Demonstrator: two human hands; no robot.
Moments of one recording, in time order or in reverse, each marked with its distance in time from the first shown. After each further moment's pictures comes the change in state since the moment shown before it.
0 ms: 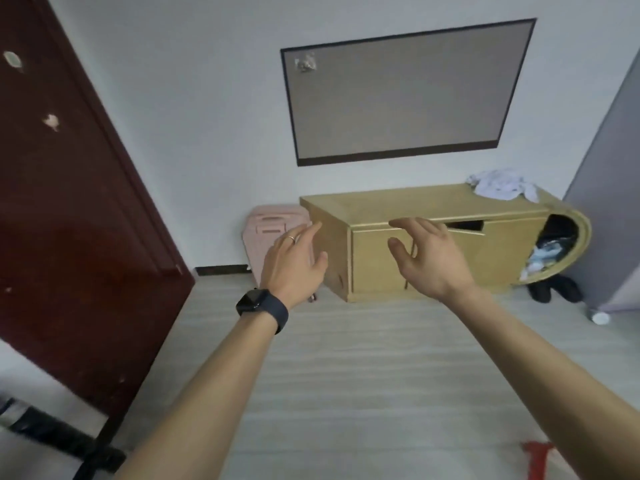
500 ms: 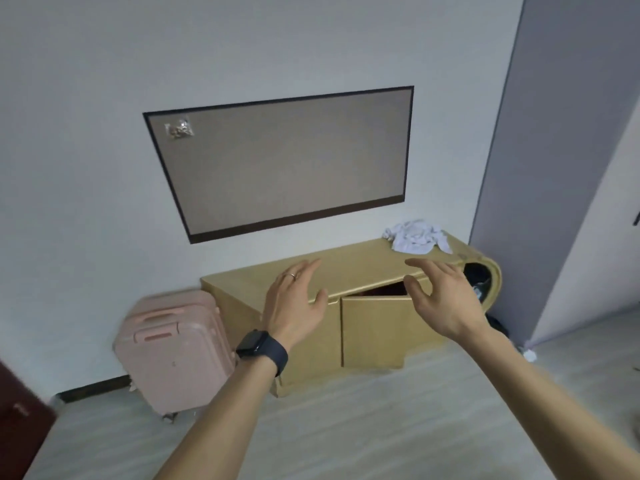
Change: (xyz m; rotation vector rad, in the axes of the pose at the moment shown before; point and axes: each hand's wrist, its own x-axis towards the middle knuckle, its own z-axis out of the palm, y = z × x) left_hand 0.321 0.126 0.186 -0.156 -0.092 0.249; right_hand 0.196 0.280 -0.035 -0.159 0.103 0.323
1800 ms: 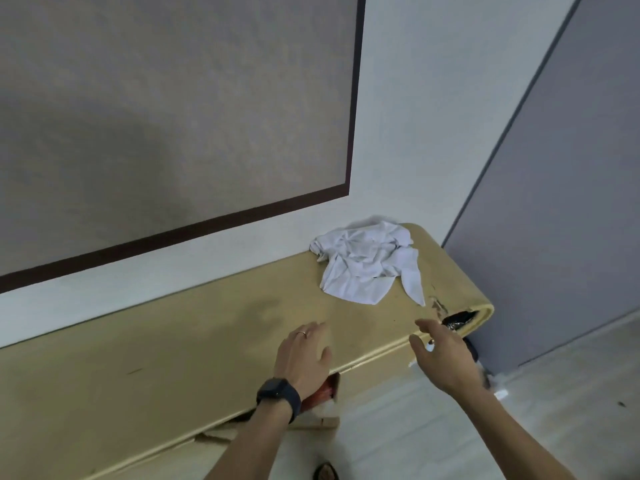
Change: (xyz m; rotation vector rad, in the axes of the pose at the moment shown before) left_hand 0.605 -0.025 0.565 0.028 -0.515 -0.179; right_hand 0.523 0.546 0.254 0.027 -0.399 0.546
